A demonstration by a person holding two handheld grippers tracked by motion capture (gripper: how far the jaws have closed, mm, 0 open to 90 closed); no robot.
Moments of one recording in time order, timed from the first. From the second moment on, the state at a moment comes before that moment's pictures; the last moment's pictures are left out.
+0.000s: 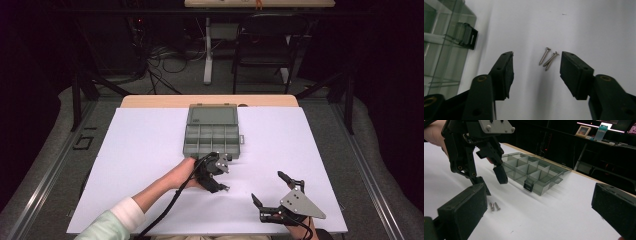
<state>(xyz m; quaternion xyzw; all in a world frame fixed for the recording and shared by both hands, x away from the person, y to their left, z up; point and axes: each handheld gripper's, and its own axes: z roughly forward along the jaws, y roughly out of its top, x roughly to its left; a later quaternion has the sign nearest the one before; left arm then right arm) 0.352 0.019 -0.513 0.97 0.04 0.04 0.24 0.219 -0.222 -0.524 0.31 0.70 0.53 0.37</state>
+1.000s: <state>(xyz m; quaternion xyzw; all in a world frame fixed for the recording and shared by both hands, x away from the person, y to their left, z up) 0.357 -0.002 -0.530 0.98 -0.02 -0.02 0.19 0.219 -0.222 -0.525 0.31 0.70 0.52 0.36</state>
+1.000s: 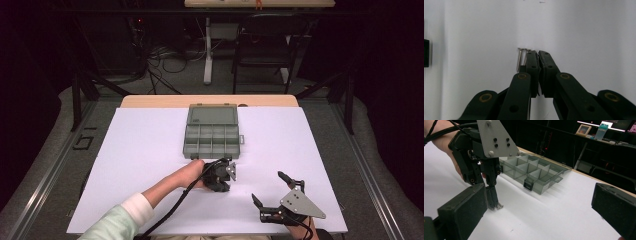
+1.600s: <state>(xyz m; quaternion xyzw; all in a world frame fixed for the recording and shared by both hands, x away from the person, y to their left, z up) 0.362 0.002 -0.526 0.98 -0.01 -0.03 0.19 0.219 -0.222 -0.525 0.31 0.71 0.52 0.36</state>
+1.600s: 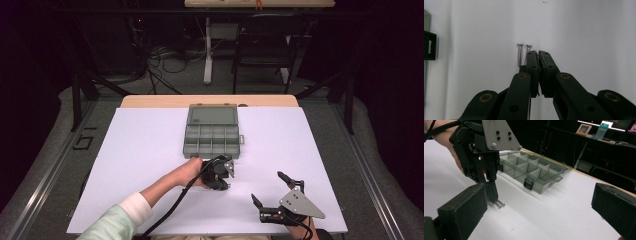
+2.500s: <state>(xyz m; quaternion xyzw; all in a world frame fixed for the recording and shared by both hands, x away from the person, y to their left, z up) 0.378 0.038 -0.491 0.98 0.02 -0.02 0.18 0.219 -0.221 -0.525 0.31 0.71 0.52 0.36</state>
